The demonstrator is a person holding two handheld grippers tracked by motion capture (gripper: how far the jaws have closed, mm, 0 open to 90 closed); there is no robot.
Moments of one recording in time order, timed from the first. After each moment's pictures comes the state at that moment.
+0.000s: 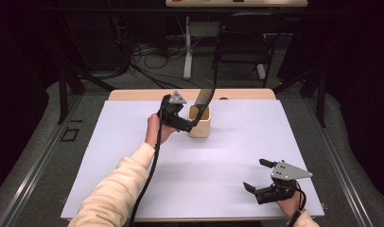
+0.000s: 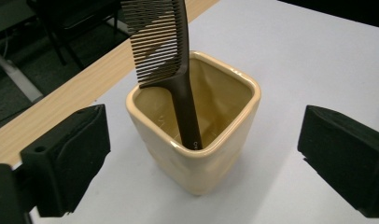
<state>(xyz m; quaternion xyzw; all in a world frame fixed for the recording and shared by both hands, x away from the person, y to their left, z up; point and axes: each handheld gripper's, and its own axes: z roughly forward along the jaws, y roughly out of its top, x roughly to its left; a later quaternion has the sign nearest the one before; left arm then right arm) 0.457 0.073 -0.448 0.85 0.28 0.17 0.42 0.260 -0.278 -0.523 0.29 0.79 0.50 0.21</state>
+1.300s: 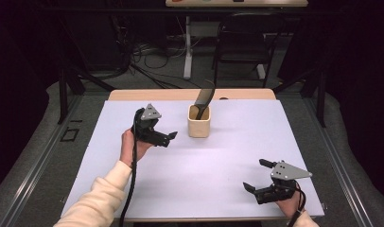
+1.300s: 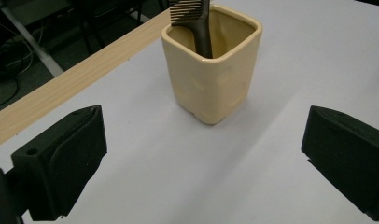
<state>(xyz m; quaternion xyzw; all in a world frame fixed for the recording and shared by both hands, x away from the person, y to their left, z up) 0.399 0.140 -0.449 0.84 0.30 0.20 0.41 0.260 -0.277 -0.524 0.30 0.79 0.50 0.21</state>
